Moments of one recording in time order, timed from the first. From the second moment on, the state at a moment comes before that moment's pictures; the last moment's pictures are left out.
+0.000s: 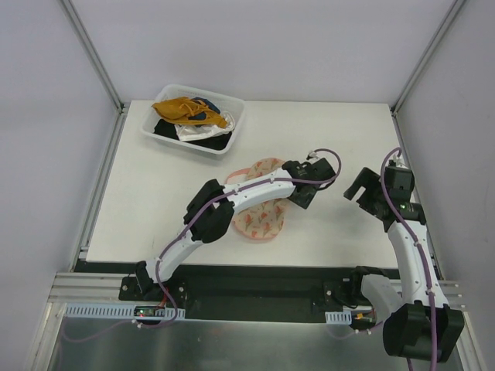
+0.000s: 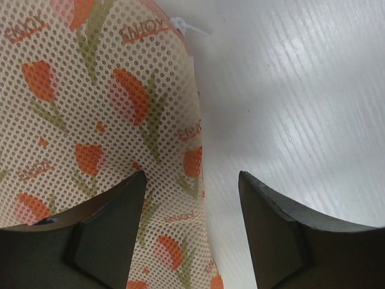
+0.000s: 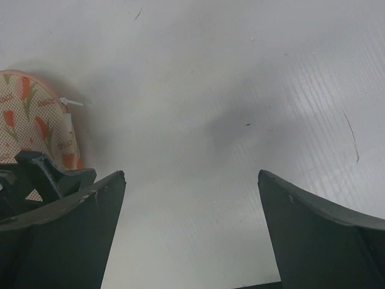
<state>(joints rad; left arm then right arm) -1.06 2.36 2.12 -0.94 -0.35 -0.41 -0.09 0.90 0.74 -0.65 -0.03 0.46</state>
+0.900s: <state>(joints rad) -1.03 1.71 1.39 -0.67 -0.14 -0.03 -0.09 0.89 0.74 -0.65 -0.07 0.45</state>
